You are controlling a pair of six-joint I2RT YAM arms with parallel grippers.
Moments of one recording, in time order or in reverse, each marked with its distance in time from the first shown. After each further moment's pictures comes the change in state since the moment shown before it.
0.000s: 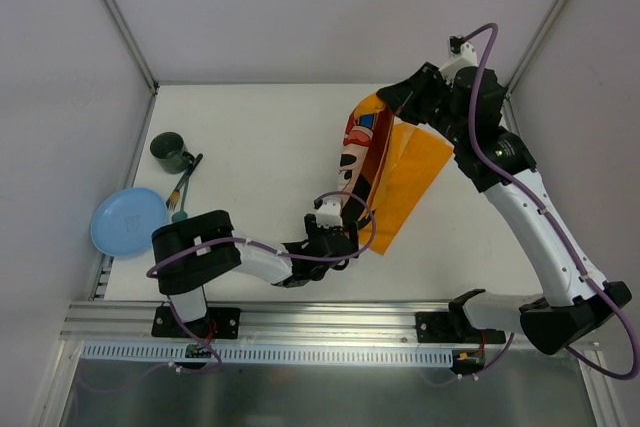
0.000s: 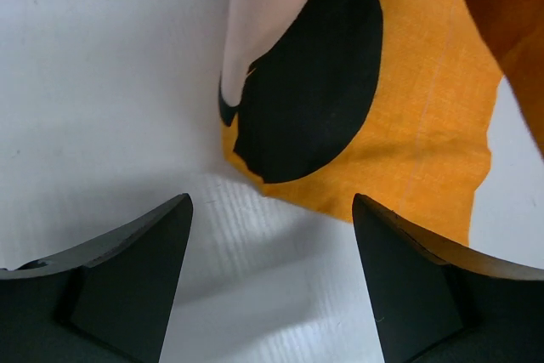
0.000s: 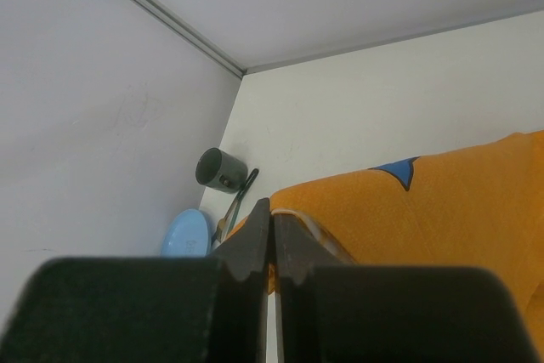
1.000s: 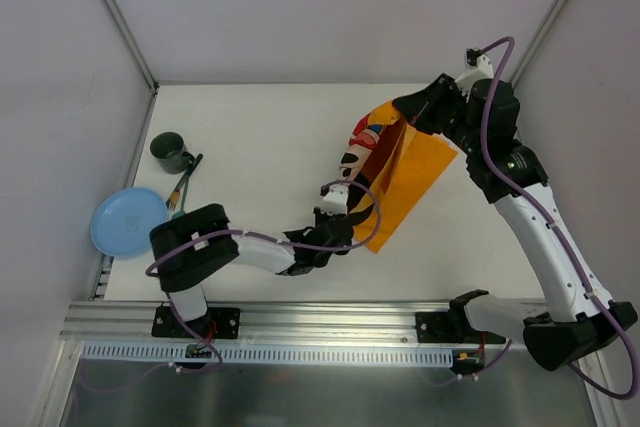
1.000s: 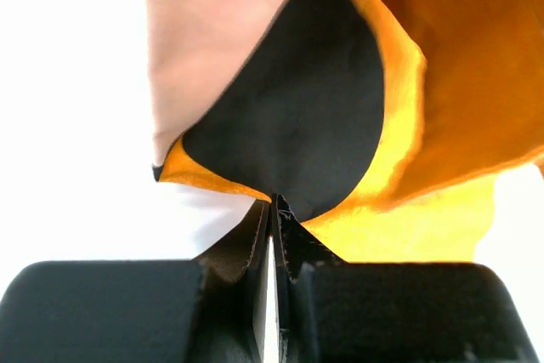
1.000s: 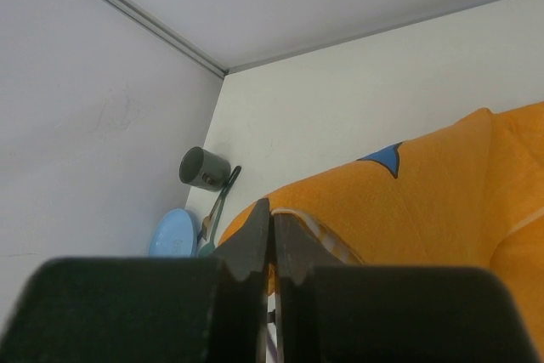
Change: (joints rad) left arm 0.068 0.063 0.096 0.024 0.019 0.176; right arm -0.082 -0.081 -0.108 0.000 -0.045 -0.006
